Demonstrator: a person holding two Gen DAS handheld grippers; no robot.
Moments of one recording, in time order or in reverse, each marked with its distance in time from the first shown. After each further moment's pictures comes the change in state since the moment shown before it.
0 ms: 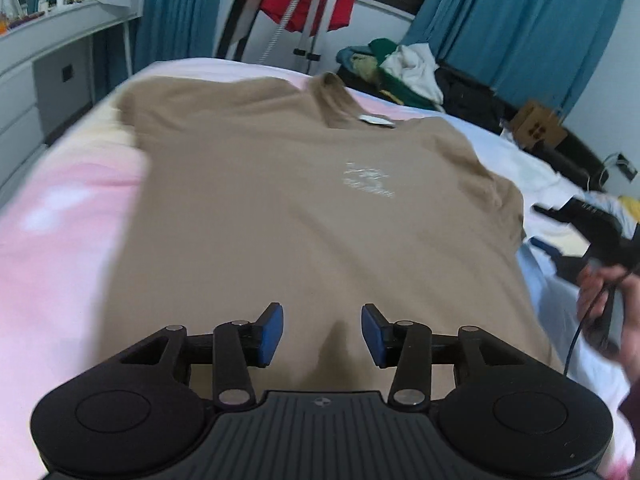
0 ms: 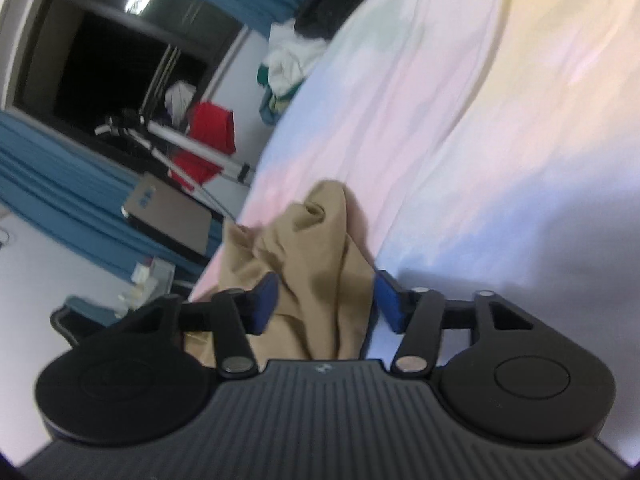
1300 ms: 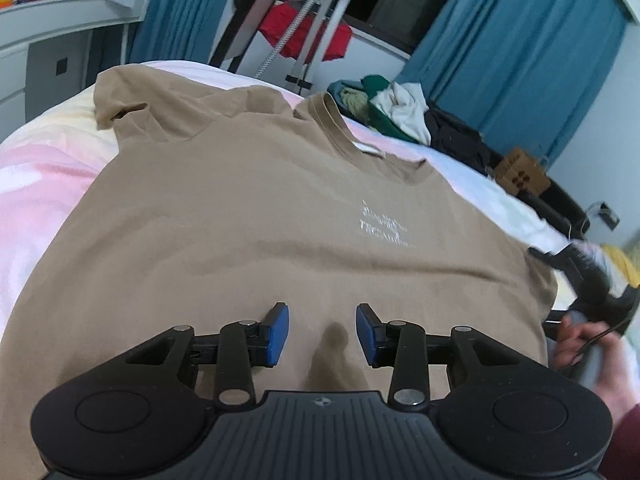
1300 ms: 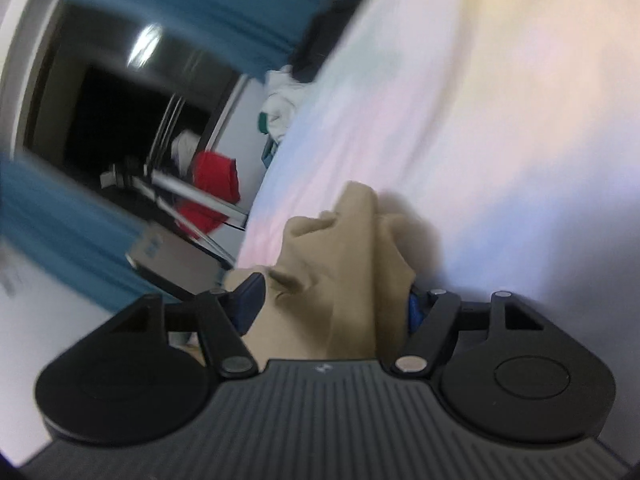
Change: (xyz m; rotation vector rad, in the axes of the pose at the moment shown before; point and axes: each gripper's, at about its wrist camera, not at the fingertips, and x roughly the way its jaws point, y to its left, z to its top) left arm 0.071 0.055 -0.009 -0.135 -0.099 -0.103; right arm 0.005 -0.017 0.000 -0.044 -0.216 0.030
